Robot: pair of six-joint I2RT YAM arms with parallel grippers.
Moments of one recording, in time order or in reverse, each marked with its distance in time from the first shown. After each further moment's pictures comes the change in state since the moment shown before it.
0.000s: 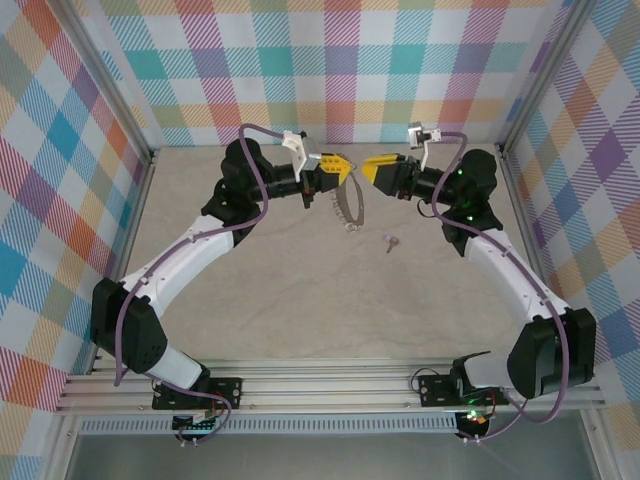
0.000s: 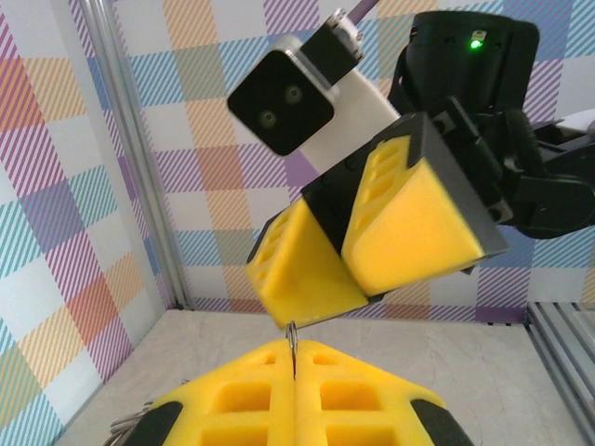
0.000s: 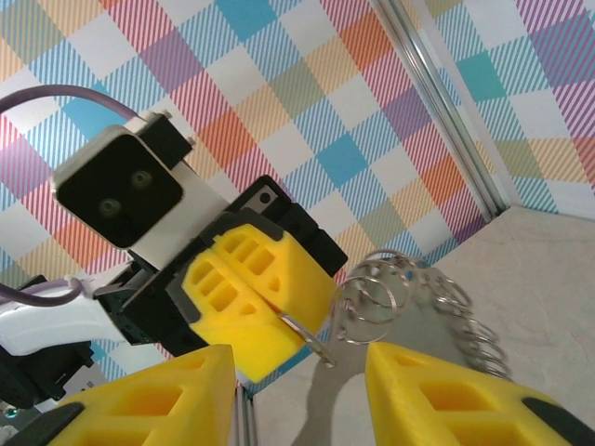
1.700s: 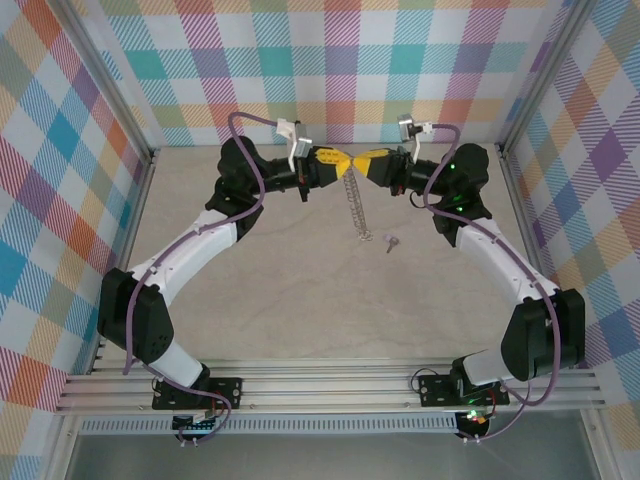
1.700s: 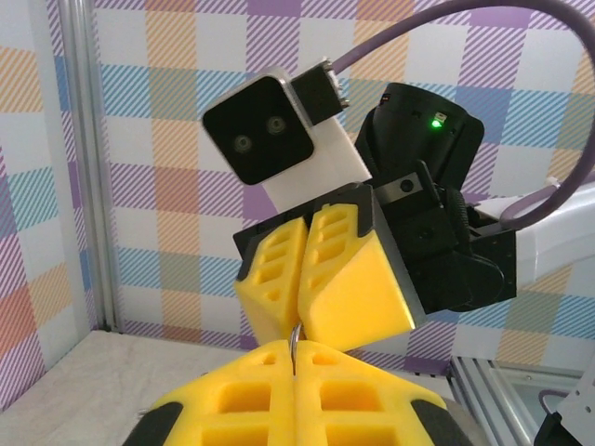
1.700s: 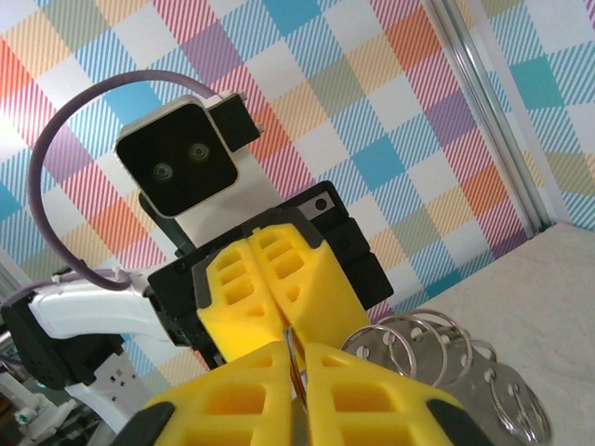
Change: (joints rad) left arm 0.037 0.059 0.010 0.202 0.114 -0.314; right arm 0.036 0.085 0.062 0.147 -0.053 0.067
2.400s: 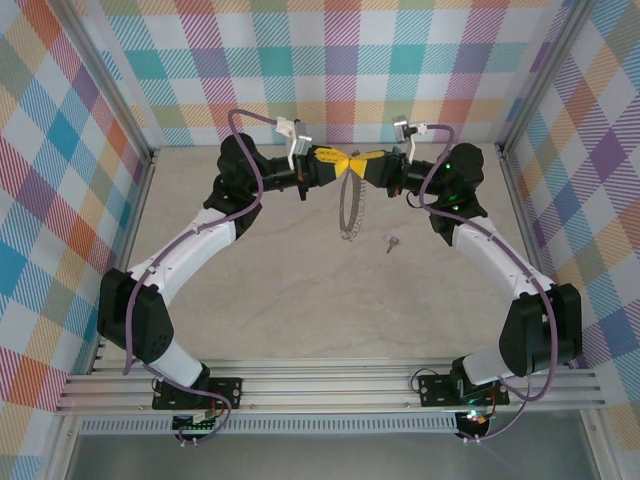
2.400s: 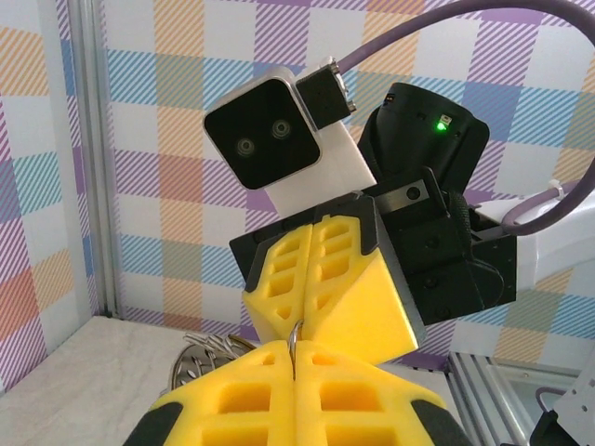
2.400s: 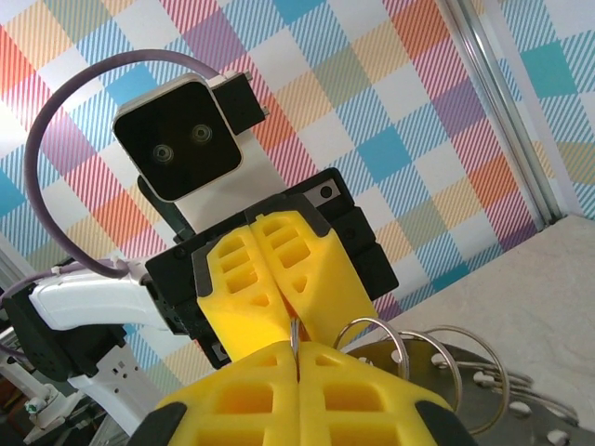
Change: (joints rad) left arm 0.005 0.000 0.014 -0.053 -0.002 0.005; right arm 0.014 0.023 0.003 0.008 -0.012 0.000
